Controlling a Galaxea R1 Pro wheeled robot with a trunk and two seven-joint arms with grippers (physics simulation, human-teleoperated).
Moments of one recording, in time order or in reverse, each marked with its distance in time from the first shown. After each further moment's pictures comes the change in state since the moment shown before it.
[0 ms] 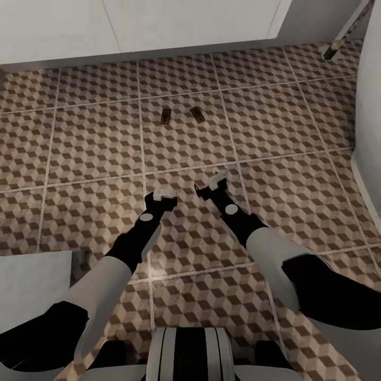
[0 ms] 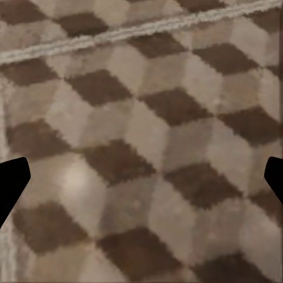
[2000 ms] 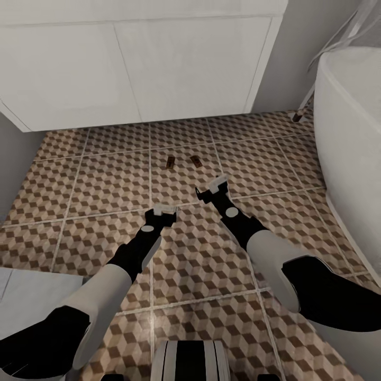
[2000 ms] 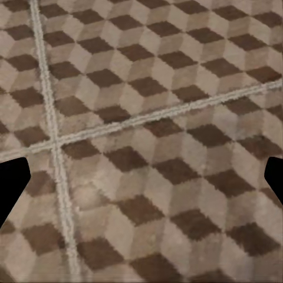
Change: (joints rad) left arm 0.036 0.000 0.001 0.101 -0.001 0.038 -0.003; right arm 0.015 -0.004 0.000 0.011 -0.003 0.003 -0.004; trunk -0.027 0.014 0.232
